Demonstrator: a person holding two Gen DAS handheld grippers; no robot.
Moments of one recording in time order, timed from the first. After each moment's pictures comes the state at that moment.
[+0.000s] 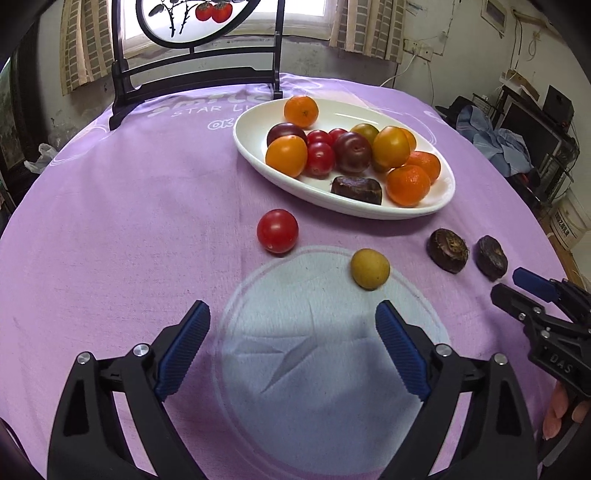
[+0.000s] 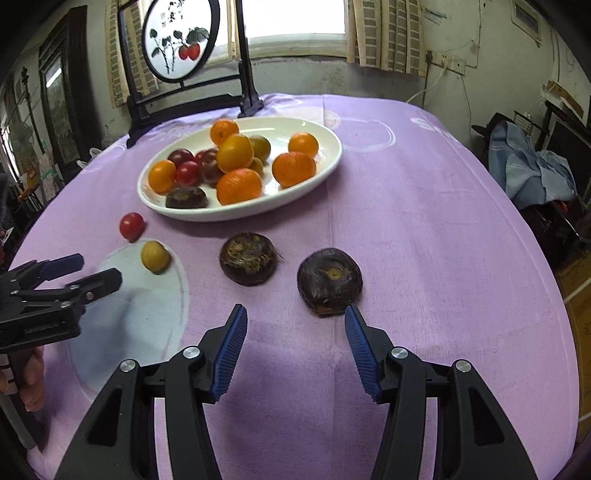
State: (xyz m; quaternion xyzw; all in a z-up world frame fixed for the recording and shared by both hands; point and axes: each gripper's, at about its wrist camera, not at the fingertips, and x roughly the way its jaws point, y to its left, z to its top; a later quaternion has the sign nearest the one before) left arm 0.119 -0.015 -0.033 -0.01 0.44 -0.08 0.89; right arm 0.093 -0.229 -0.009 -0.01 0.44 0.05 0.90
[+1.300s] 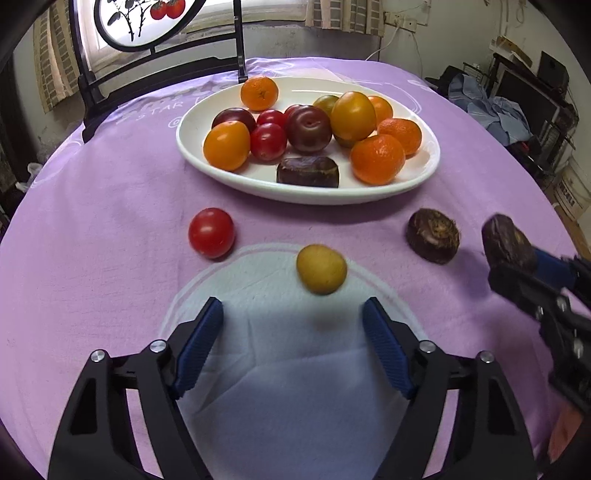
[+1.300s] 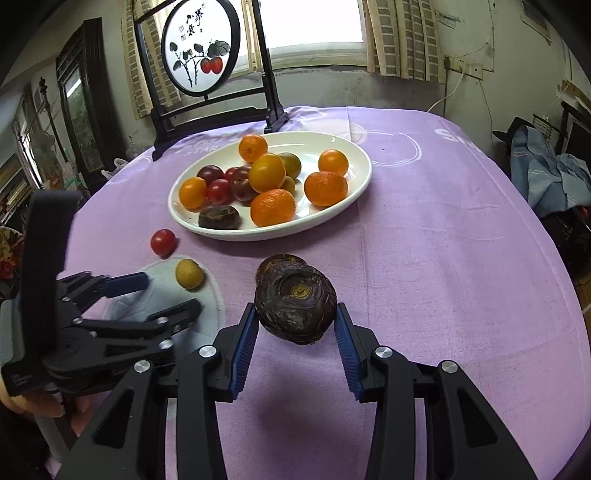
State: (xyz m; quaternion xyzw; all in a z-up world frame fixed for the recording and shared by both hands) left arm 0.139 -0.063 -0.046 0.04 0.47 -0.08 0.88; right arm 0.093 -0.223 0.005 0.01 0.41 0.11 0.90
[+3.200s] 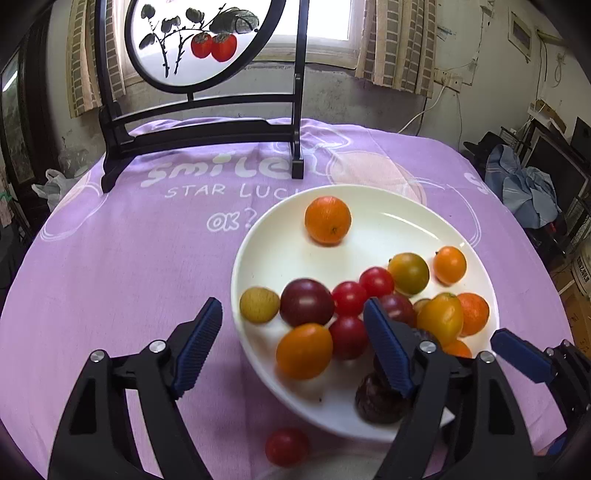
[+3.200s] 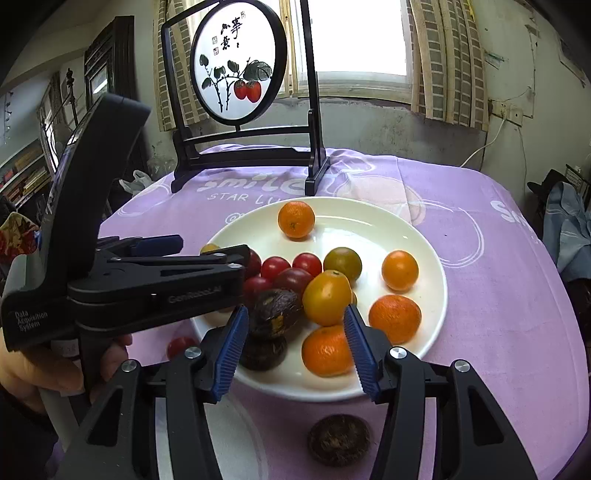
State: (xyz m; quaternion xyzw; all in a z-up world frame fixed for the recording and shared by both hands) left arm 0.252 -0.025 0.013 -0.02 0.41 -0.03 0.91; right arm 0.182 -0.163 0.036 -0.02 0.37 0.16 0.92
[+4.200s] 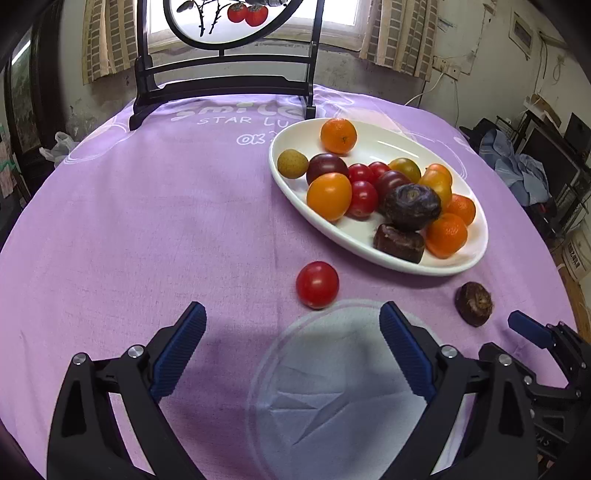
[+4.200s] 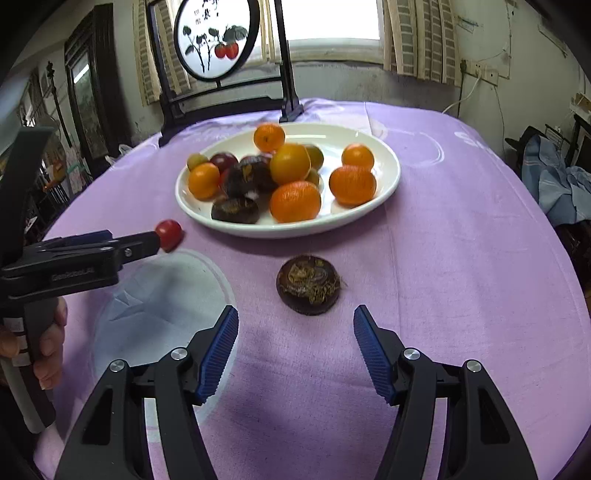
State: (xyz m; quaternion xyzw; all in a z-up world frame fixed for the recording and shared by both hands) left arm 0.149 0.005 -0.024 -0.03 0.44 -0.03 0.90; right arm 0.109 -0.197 -0.011 -0.02 0.43 0.12 0.90
